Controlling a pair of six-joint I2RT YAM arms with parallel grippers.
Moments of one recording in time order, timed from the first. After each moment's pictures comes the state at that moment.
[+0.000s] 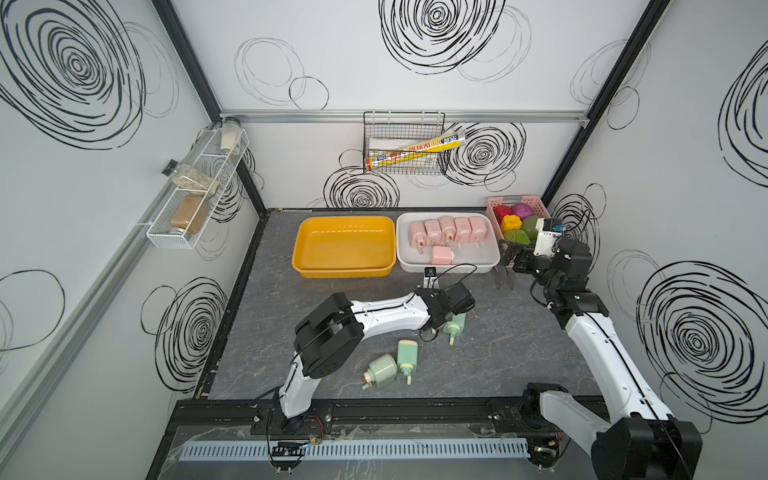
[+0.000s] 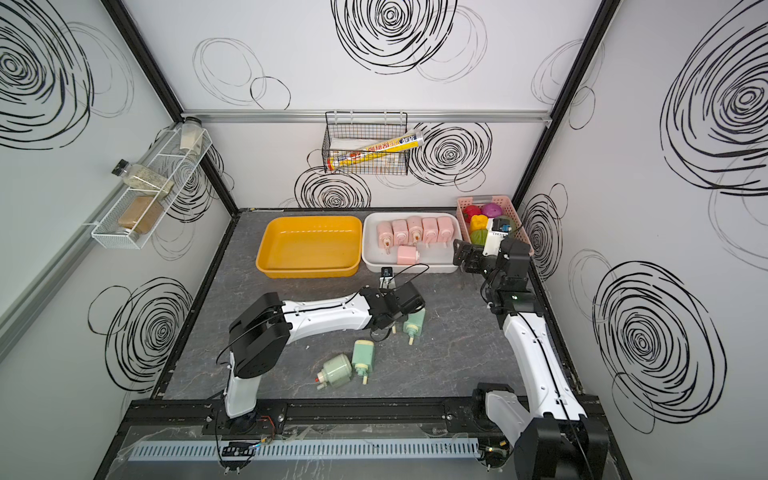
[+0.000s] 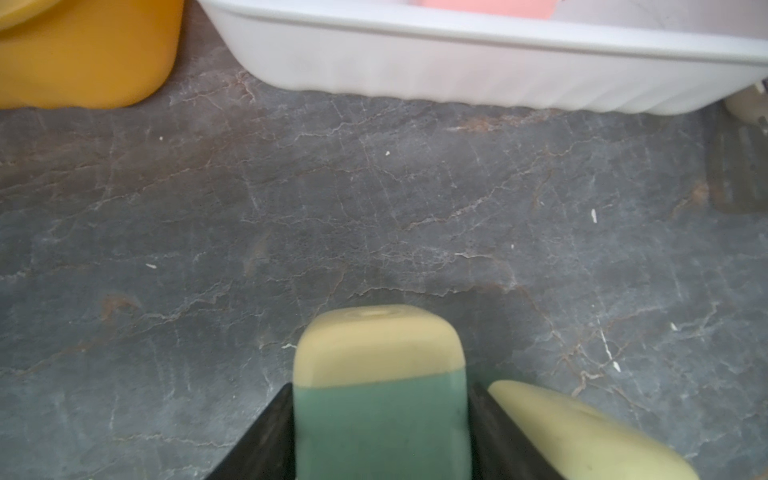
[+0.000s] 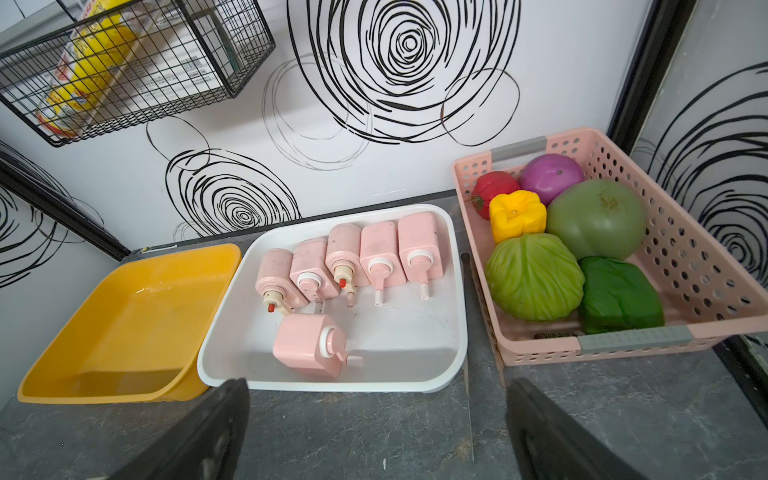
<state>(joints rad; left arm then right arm) -1.05 2.01 1.48 -0.60 -0.47 -0.97 -0.02 1.02 0.82 -0.14 -0.23 0.25</state>
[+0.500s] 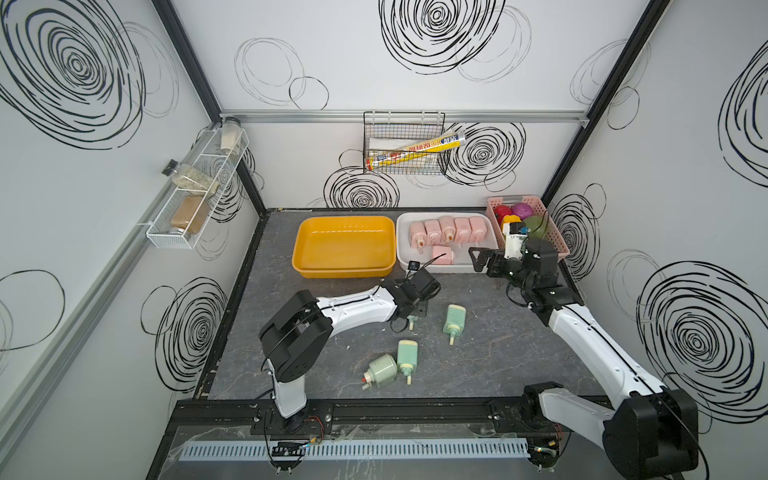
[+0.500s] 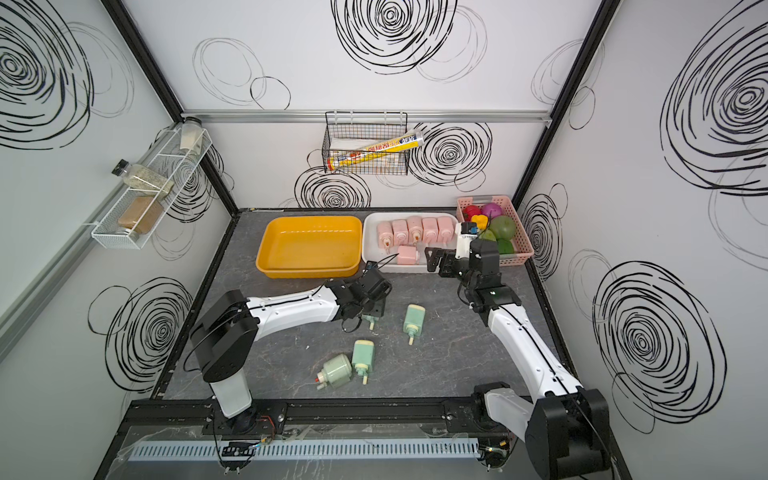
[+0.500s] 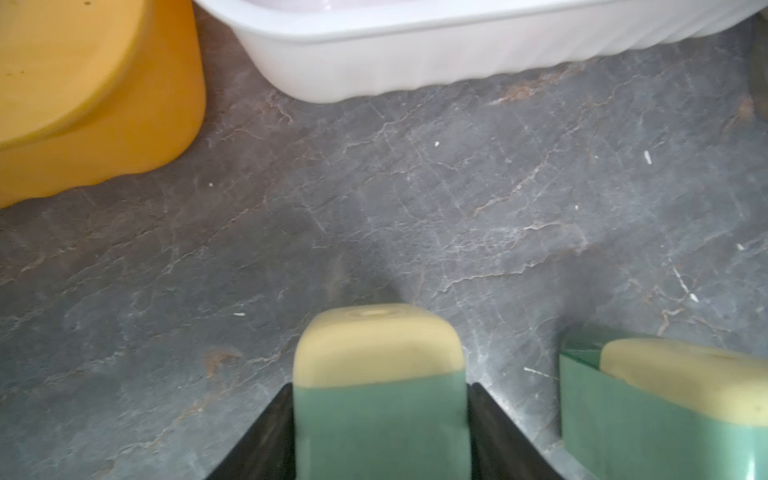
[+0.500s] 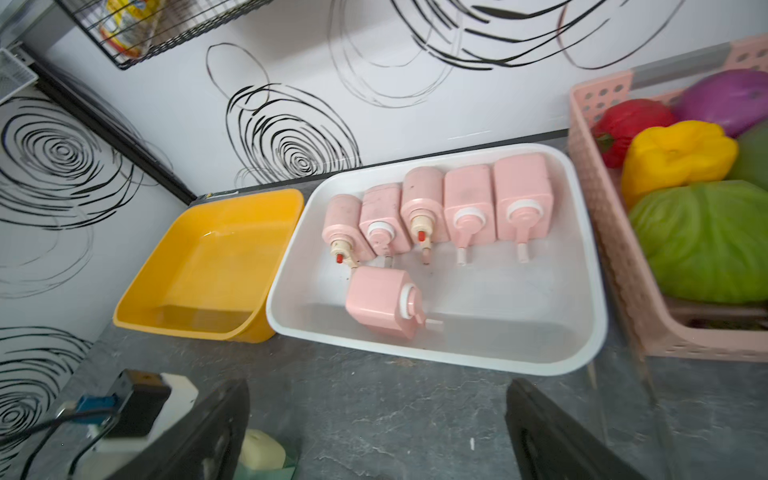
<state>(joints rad) -0.87 1.80 1.21 -0.46 -0.26 -0.62 0.22 1.11 0.79 -0.09 -0.21 0.34</state>
